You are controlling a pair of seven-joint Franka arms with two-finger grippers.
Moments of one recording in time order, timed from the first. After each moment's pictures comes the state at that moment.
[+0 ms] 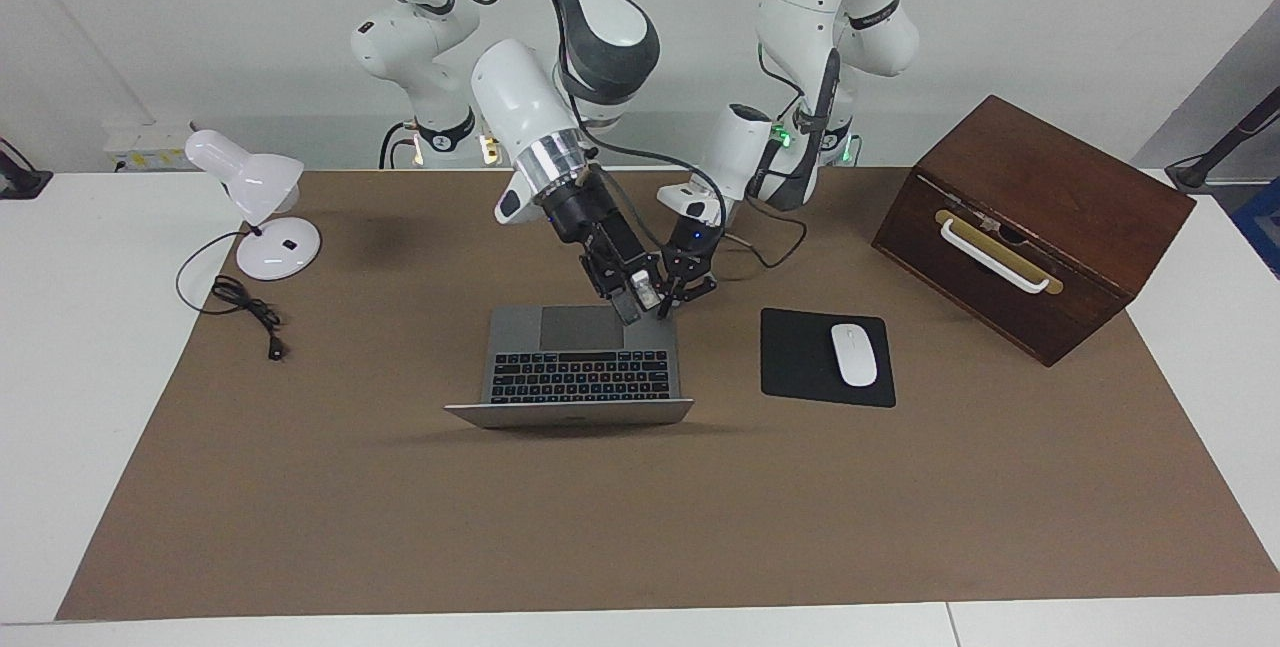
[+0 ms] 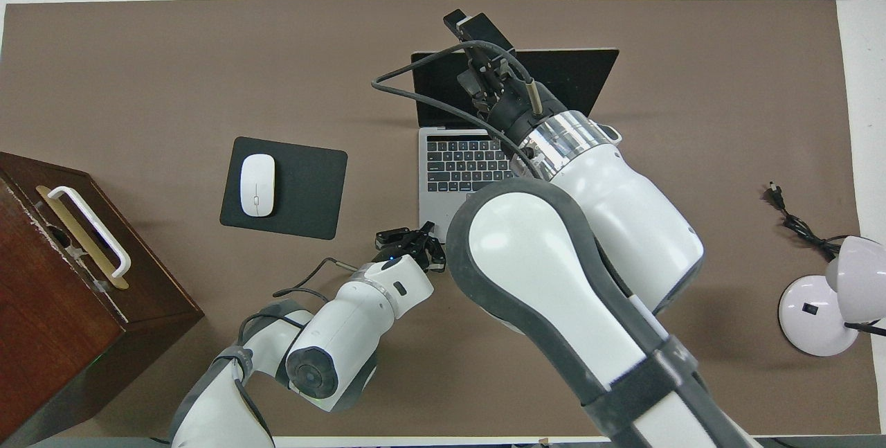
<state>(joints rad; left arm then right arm) -0.76 0.27 -0.01 -2.49 -0.15 3.49 -0.27 0.82 0.22 -0.20 -1.73 1.55 3.19 0.12</state>
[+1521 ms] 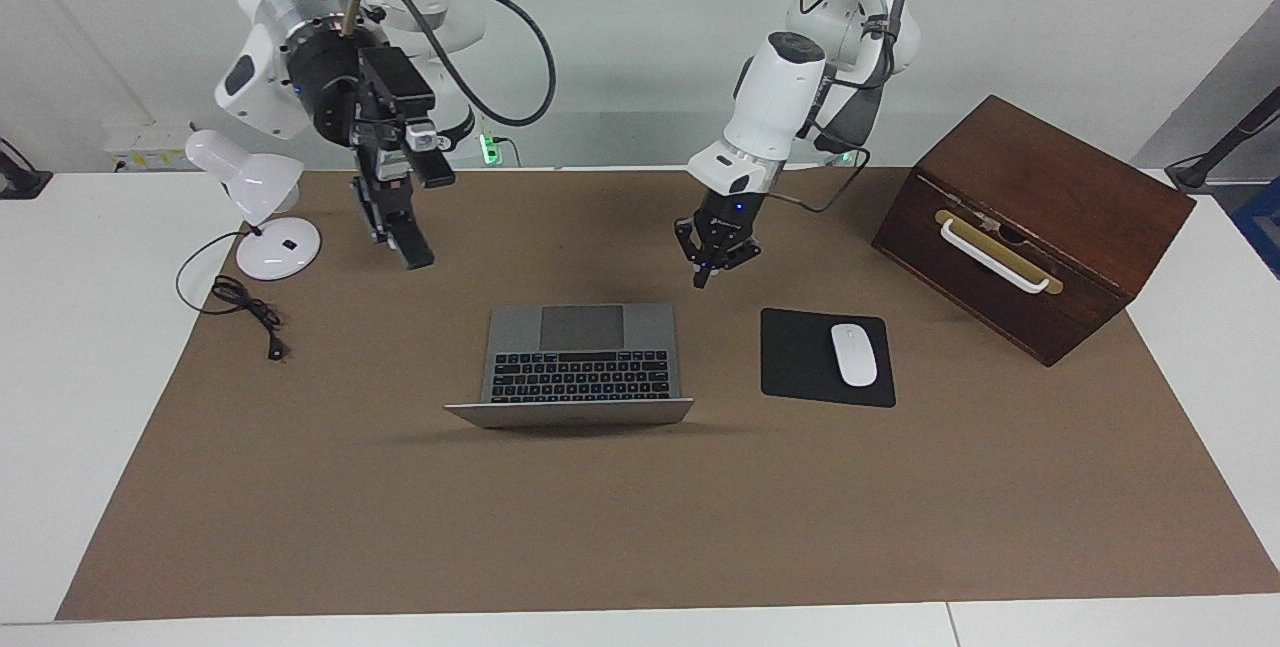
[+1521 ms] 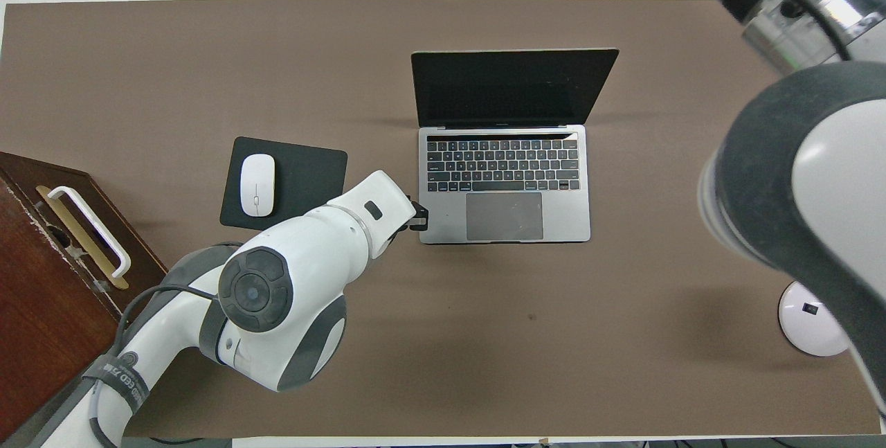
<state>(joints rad) -0.62 -0.04 0.02 -2.21 -0.15 2.57 -0.34 0.44 0.17 -0.22 -1.47 1.02 2.78 0.12</state>
